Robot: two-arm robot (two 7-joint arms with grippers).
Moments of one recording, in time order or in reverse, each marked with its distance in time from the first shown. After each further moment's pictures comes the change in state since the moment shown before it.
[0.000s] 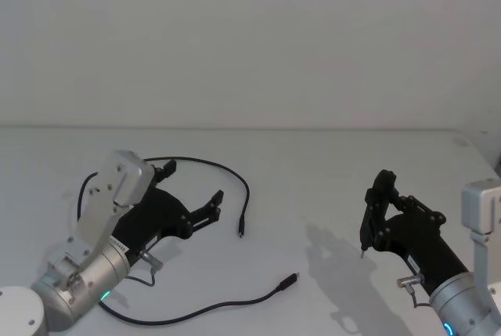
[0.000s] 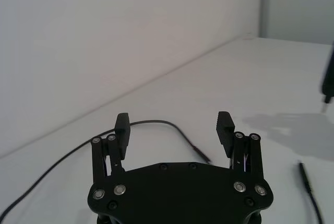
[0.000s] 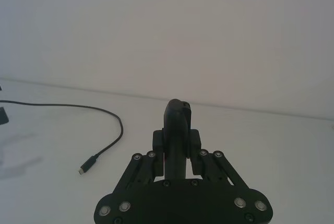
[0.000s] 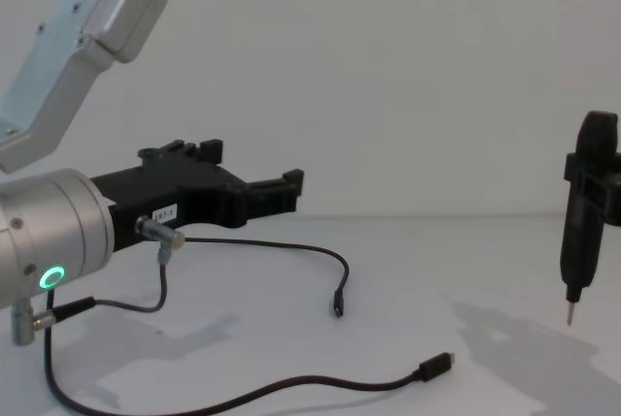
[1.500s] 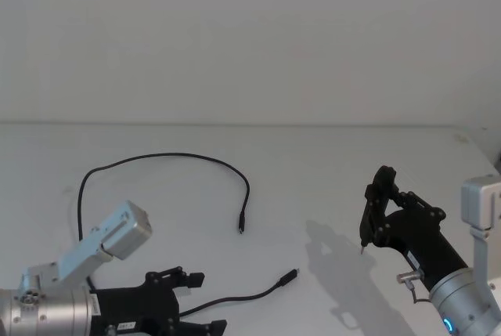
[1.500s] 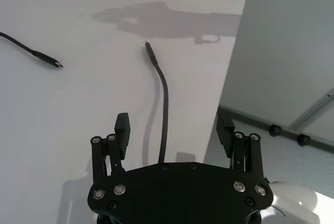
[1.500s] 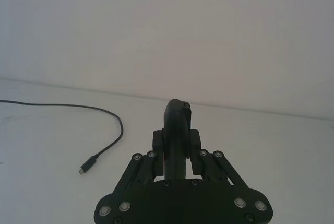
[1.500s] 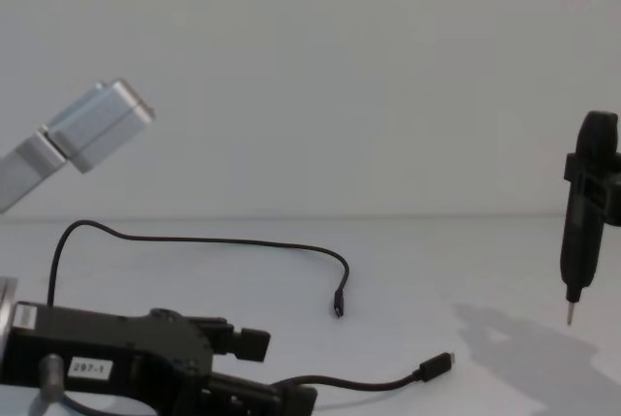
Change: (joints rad) left arm -0.085 0.237 0.113 0.043 -0.235 0.242 -0.604; right arm 0.000 0.000 0.000 0.000 0.000 0.000 0.000
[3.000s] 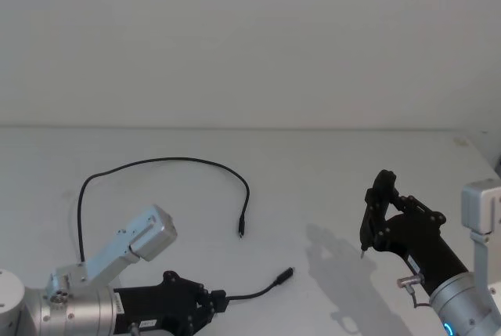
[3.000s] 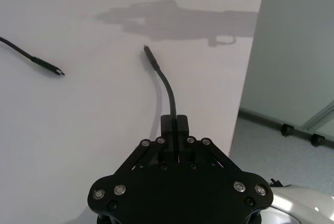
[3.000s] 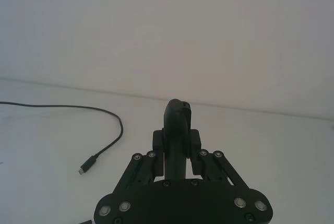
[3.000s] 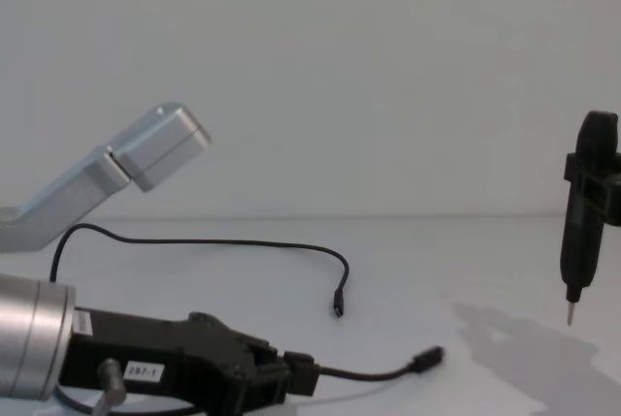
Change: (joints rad) left arm -0.065 -0.050 0.073 0.061 0.032 -0.013 0.056; right arm 0.000 0.000 0.000 0.000 0.000 0.000 0.000
